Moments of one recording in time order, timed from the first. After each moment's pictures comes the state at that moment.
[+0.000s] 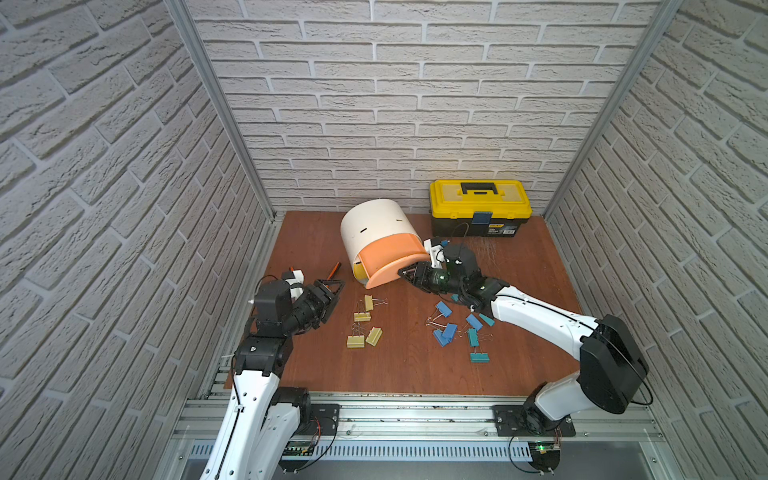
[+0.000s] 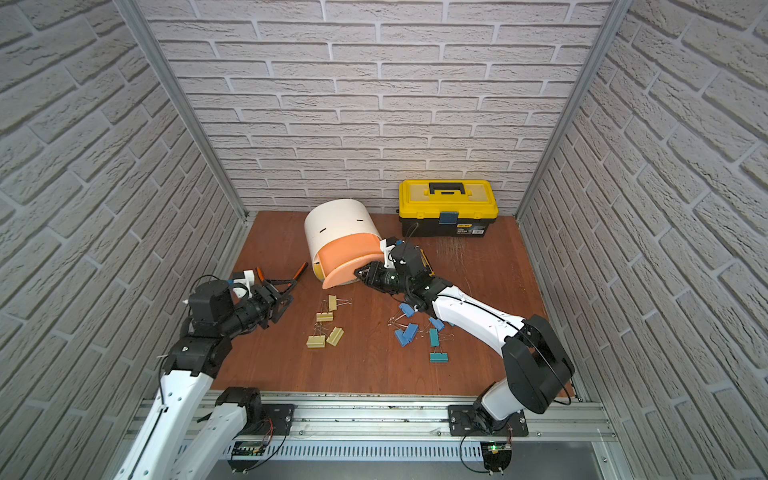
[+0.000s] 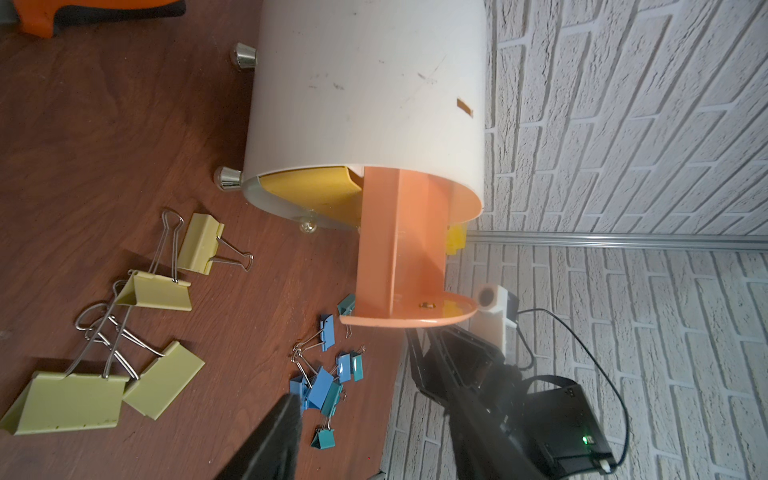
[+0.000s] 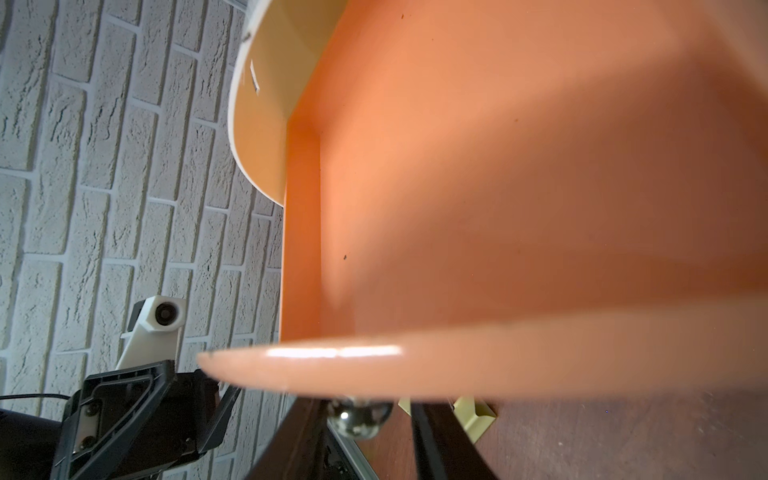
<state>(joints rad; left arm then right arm) -0.07 0.65 0.68 -0.47 0.55 -1.16 0.62 1.51 1.04 0.00 -0.33 0.96</state>
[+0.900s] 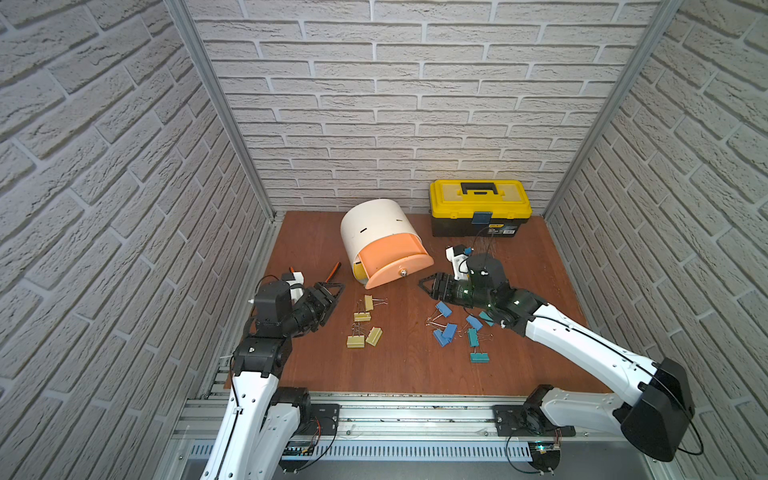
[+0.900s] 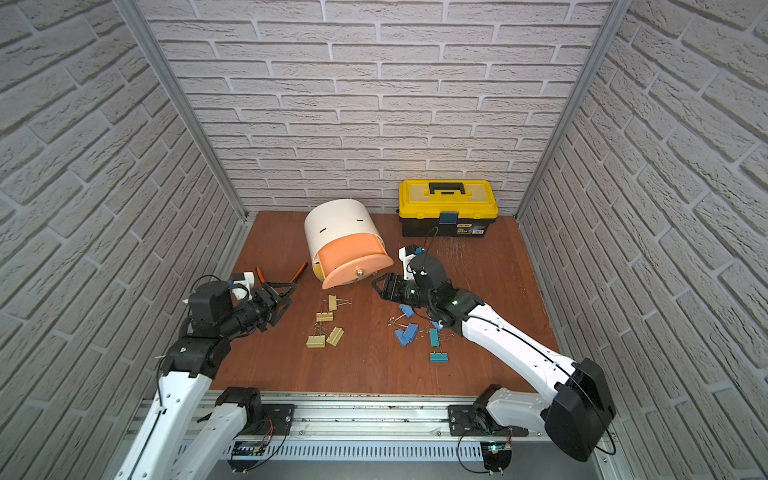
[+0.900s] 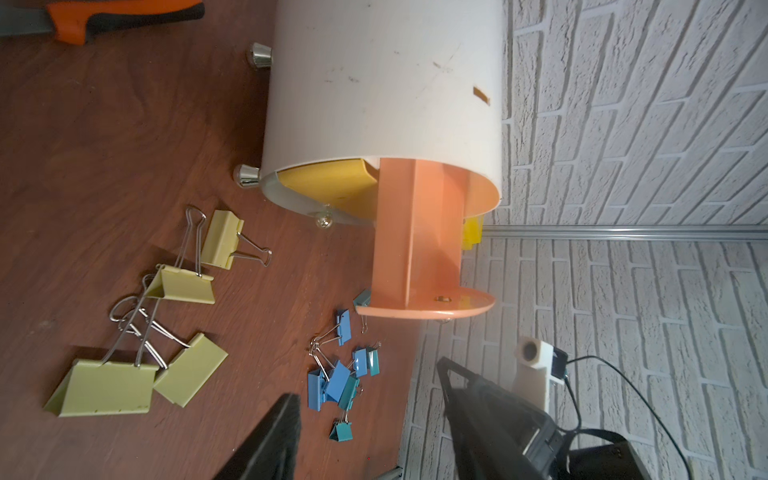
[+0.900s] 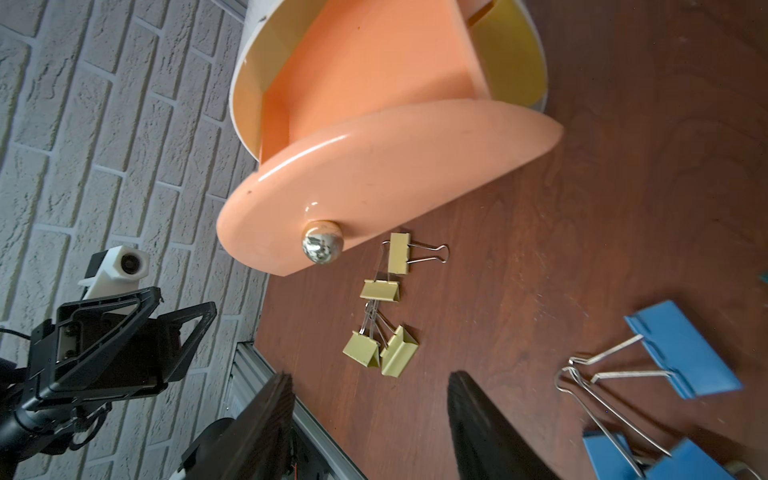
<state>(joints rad) -0.07 0.64 0.70 -0.57 0.53 -1.08 0.62 1.19 0.95 -0.35 -0.19 0.80</state>
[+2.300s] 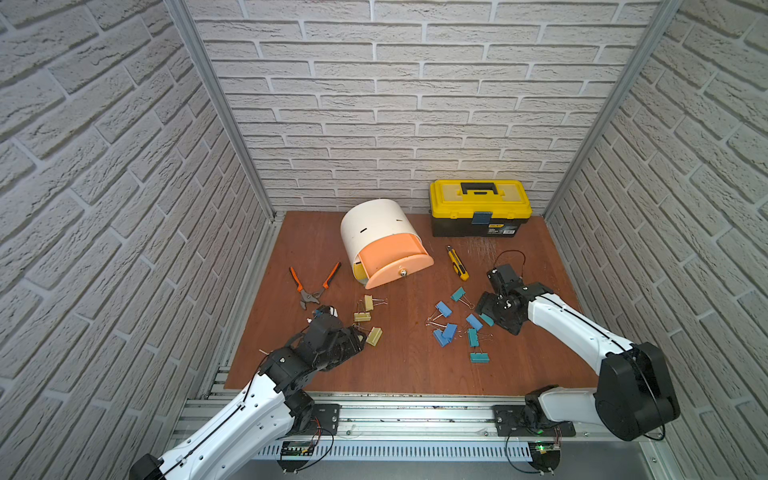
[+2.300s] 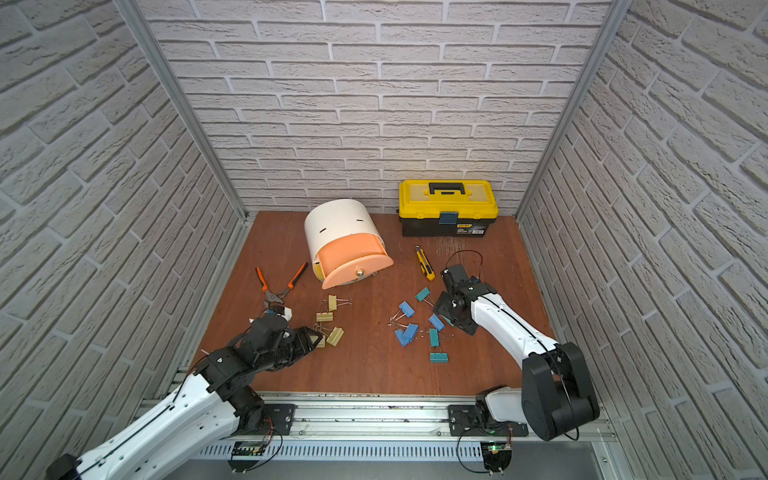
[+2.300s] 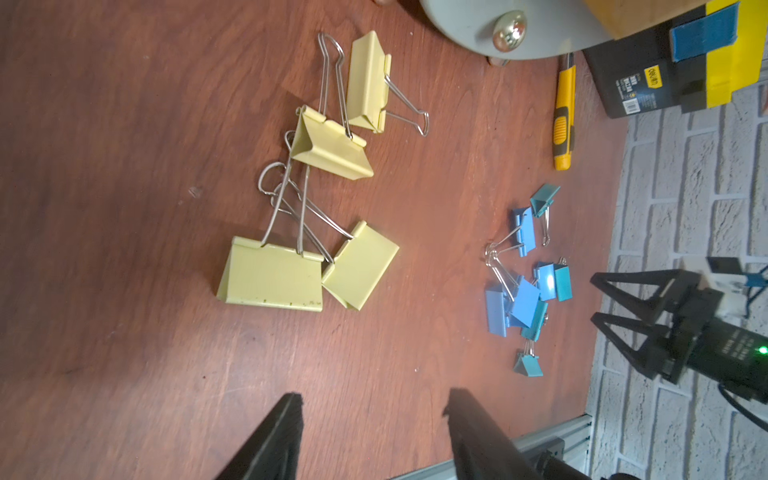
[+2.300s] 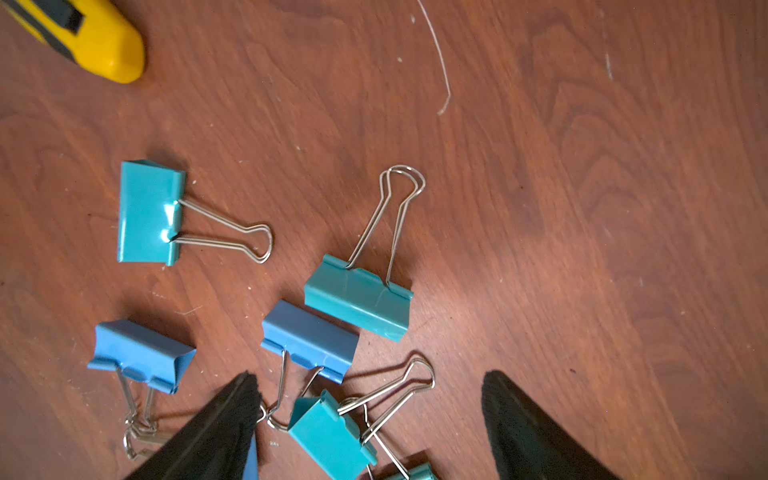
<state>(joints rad) -0.67 0.61 0.44 -0.64 0.05 -1.08 0.24 1.36 0.84 -0.82 0.13 0.90</state>
